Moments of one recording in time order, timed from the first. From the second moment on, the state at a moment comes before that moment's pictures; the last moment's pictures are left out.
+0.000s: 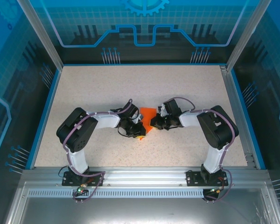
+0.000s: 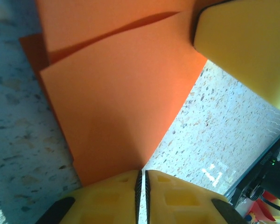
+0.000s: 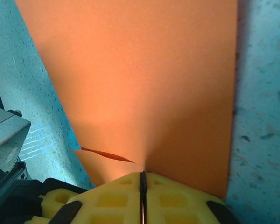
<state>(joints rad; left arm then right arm) -0.59 1.84 0.94 -0.29 0.60 -0.71 0.47 1.82 0.82 0.03 -0.58 0.79</state>
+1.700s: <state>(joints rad) -0.59 1.65 0.91 -0.52 0.56 -0.57 0.53 1.84 0.83 0.03 -0.55 0.80</state>
